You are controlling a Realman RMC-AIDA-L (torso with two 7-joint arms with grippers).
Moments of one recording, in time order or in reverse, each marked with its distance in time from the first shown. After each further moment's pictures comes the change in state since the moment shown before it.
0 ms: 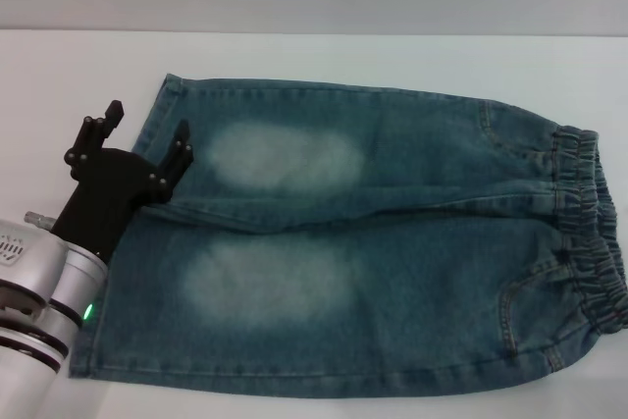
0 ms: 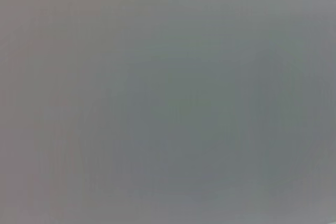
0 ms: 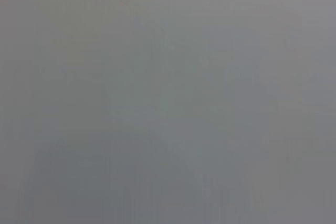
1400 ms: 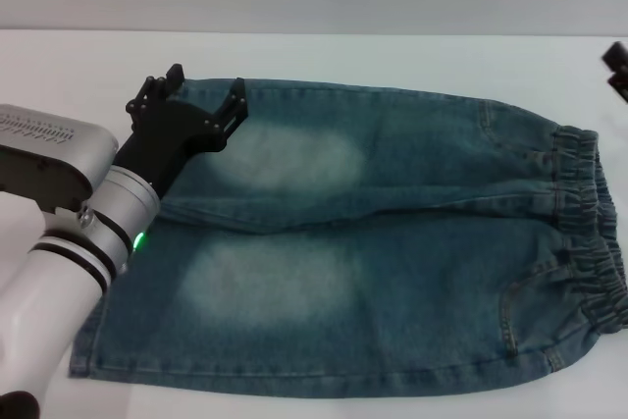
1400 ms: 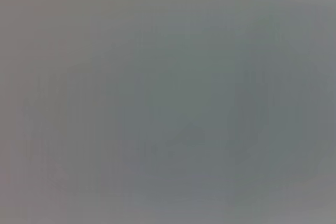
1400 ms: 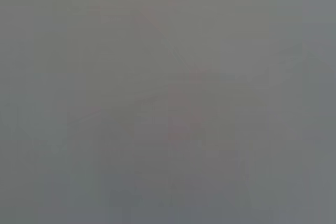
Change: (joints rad) left arm -0.029 0.071 -0.136 -0.352 0.005 -0.425 0.023; right arm 0.236 -0.149 -0.023 -0.003 -0.186 0.291 0.471
